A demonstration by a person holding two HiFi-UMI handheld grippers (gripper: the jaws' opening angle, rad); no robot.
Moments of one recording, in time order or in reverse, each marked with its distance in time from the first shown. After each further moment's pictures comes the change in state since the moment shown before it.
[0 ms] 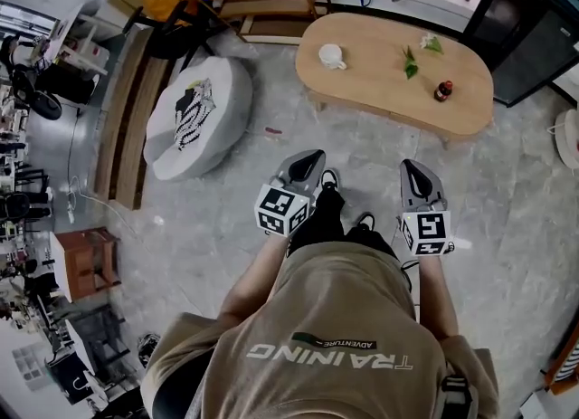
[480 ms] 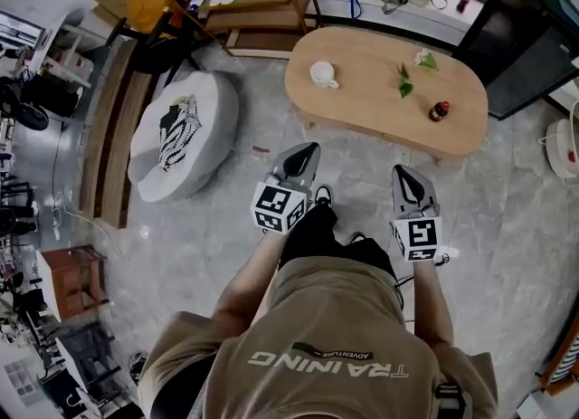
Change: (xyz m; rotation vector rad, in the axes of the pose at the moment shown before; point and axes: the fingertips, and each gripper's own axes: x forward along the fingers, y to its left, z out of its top) left arm 0.075 0.073 0.021 0.026 -0.109 0.022; right arm 0.078 -0.020 -0.001 -0.096 -0.013 -0.006
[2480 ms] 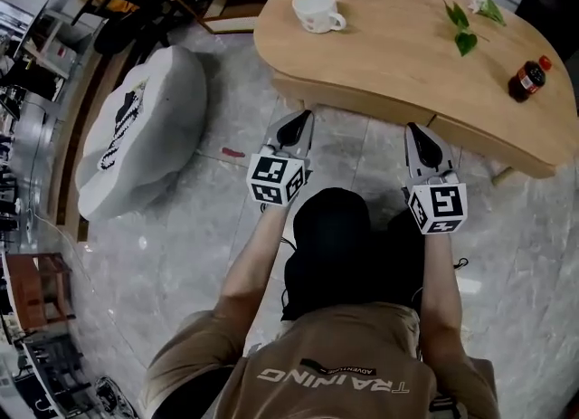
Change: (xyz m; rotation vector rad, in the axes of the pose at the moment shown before) left arm 0.213 0.175 -0.435 0.097 -0.082 0.144; right arm 0.282 -0.030 -0.390 0.042 -0.262 0.007
